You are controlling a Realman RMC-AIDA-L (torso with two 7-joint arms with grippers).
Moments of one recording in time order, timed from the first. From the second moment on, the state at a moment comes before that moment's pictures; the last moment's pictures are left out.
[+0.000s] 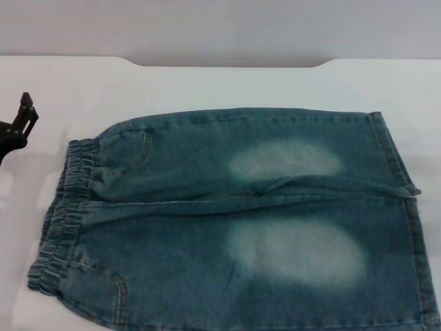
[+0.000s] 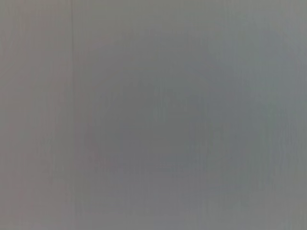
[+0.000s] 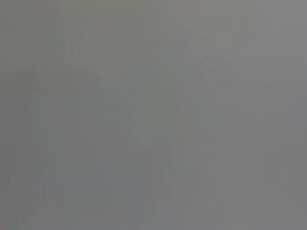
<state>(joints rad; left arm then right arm) -0.48 -2.07 0.48 -0.09 0.85 1.25 -0.13 0.43 2.08 -0.32 0.04 -0.95 -1.29 0.15</state>
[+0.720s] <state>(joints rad) -0.48 -2.07 0.50 -0.15 0.88 1.29 -0.17 0.42 2.07 -0.27 -0.06 -0.95 -1.30 0.16</state>
